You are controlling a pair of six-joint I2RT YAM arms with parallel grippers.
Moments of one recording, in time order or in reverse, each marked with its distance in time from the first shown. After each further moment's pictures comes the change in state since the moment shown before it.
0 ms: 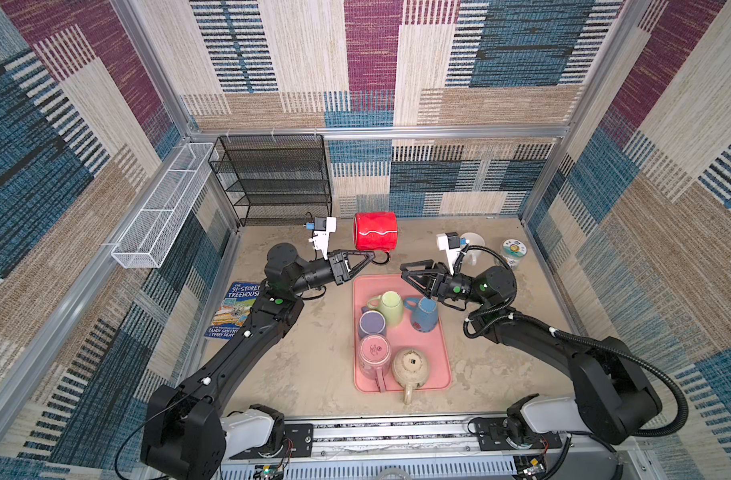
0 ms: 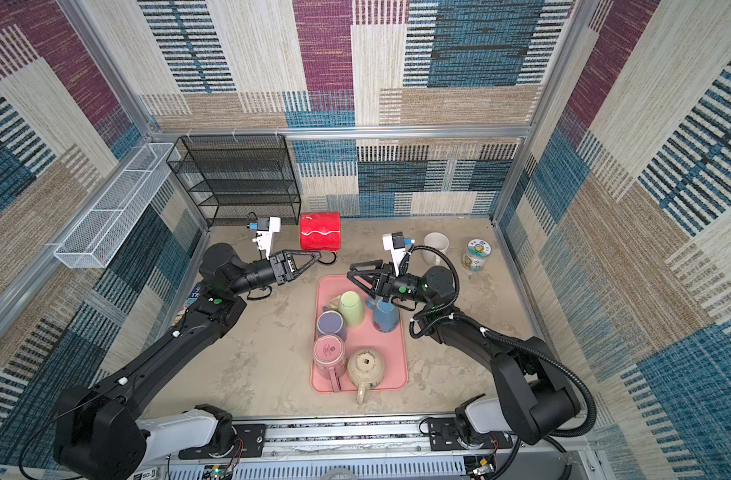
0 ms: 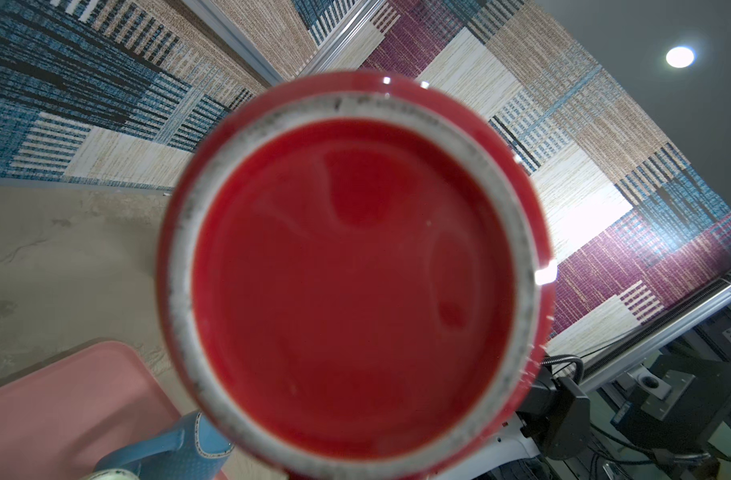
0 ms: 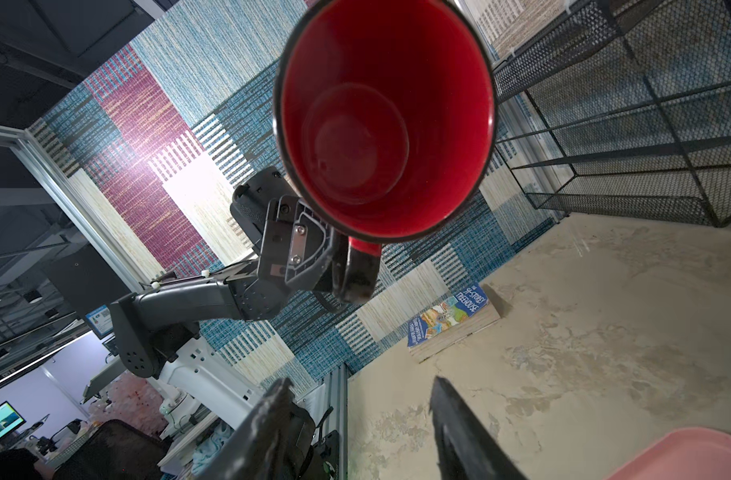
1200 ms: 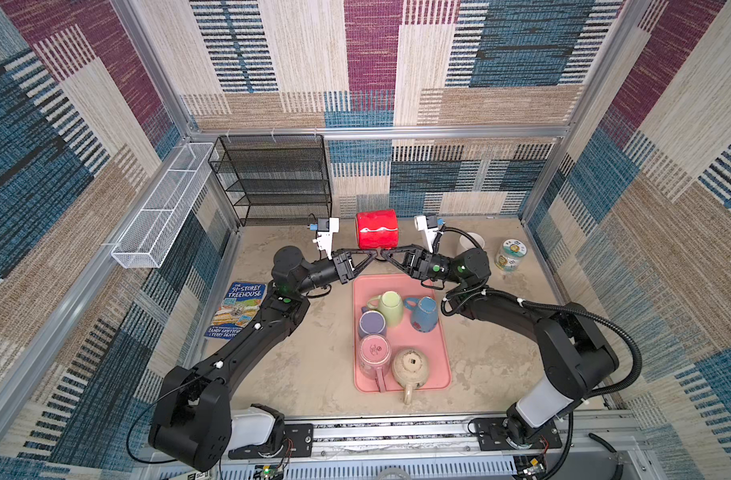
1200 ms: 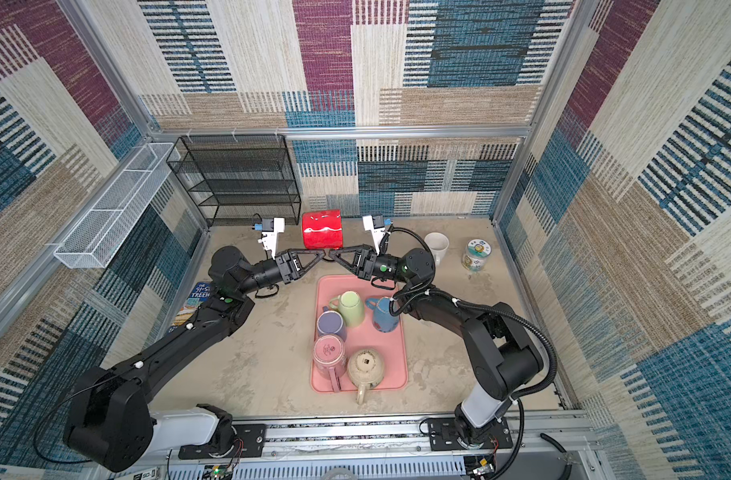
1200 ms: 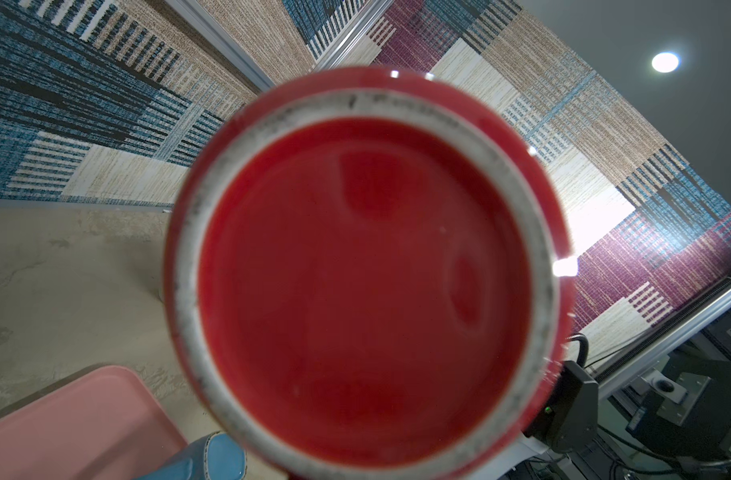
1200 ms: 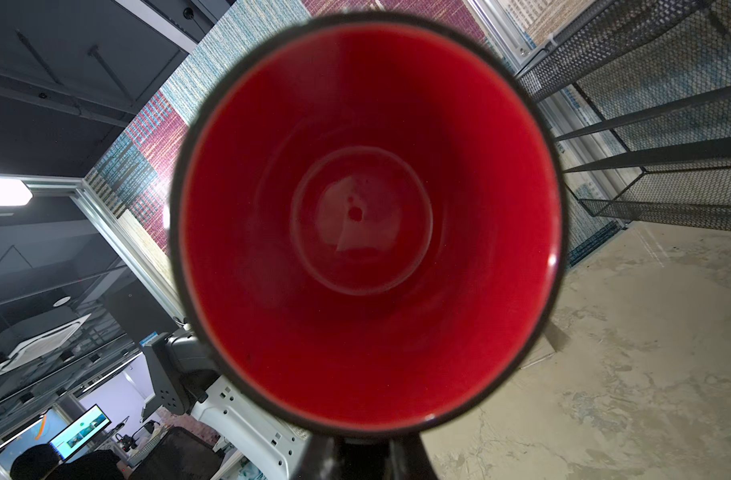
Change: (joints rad) left arm -0.019 0.082 -0.037 0.162 -0.024 -0.021; right arm 0.058 0.236 0.239 0.111 -0.002 0.178
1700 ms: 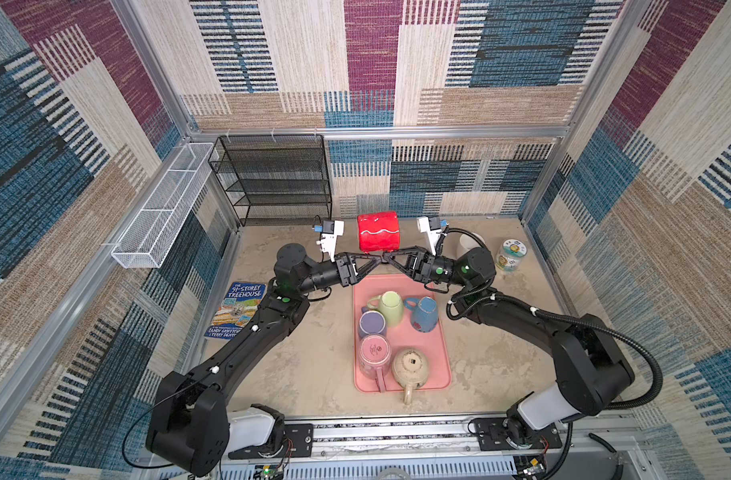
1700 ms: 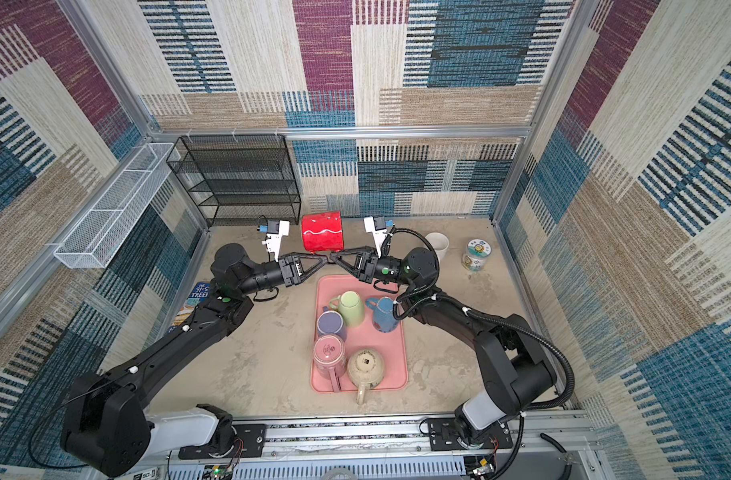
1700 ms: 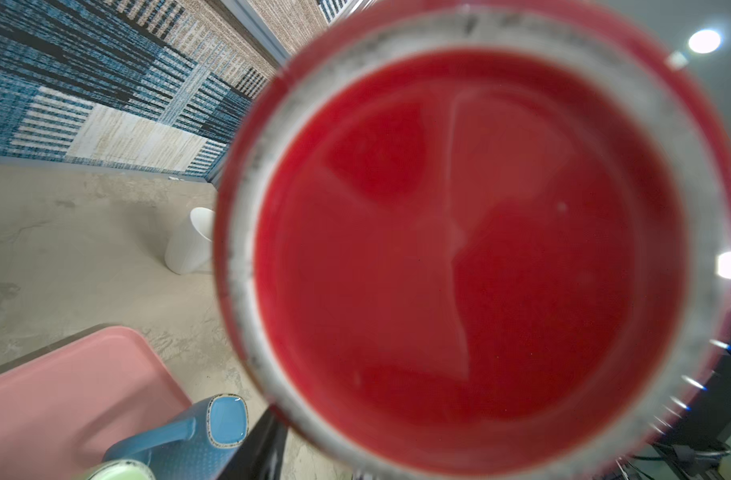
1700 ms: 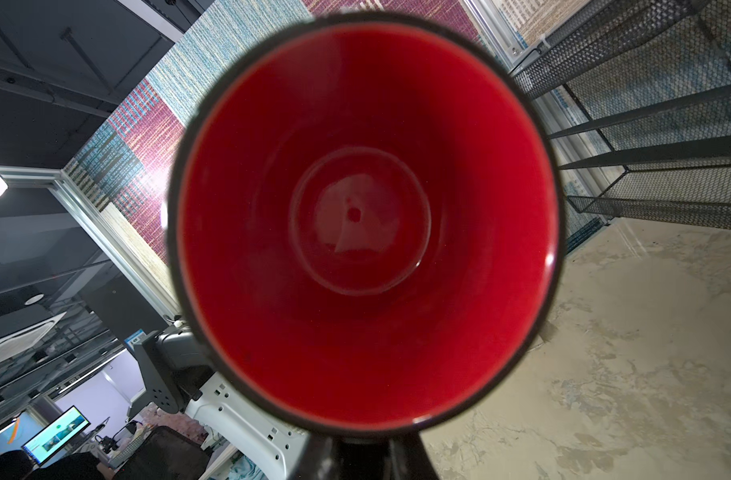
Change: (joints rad) left arm -0.006 -0.041 0.030 -0.215 -0.002 0.079; right arm -0.003 -0.113 -0.032 -0.168 0.016 -0.105
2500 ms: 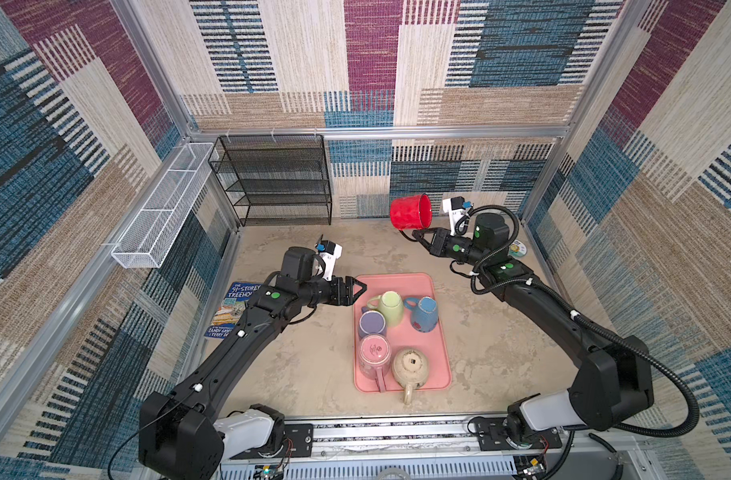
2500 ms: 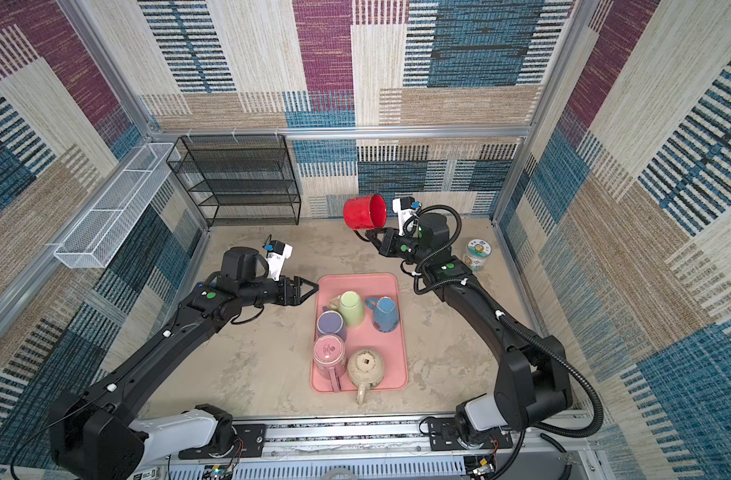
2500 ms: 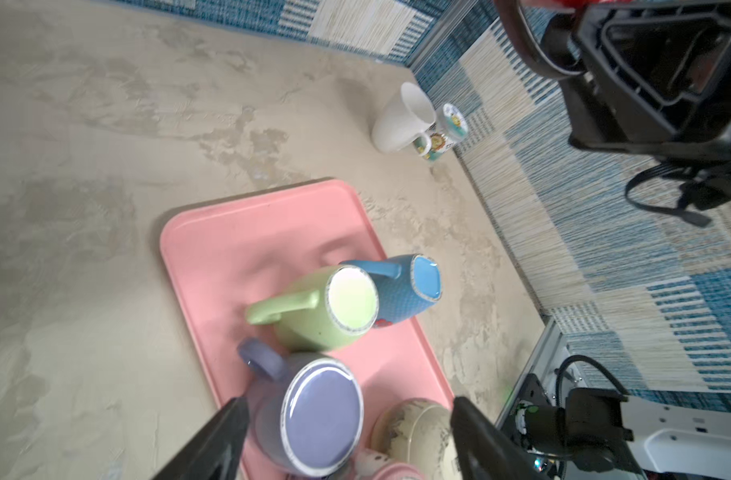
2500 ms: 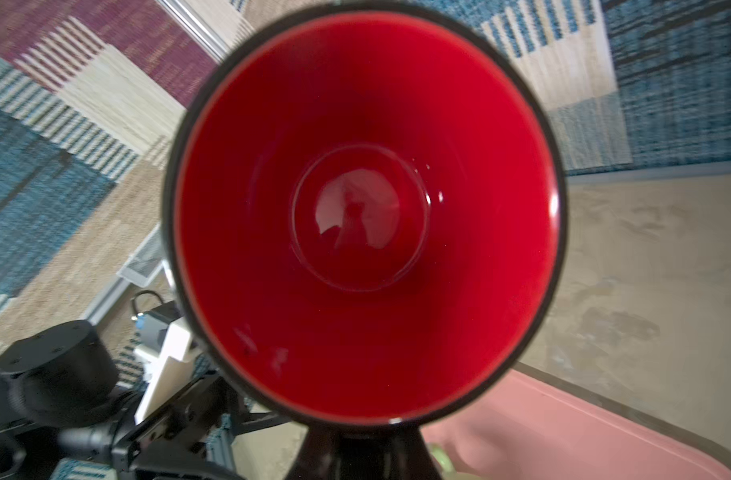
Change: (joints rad) left arm 0.000 -0.051 0.118 -0.886 -0.381 0.498; right arm -0.164 -0.073 0.262 -0.985 0.350 -0.401
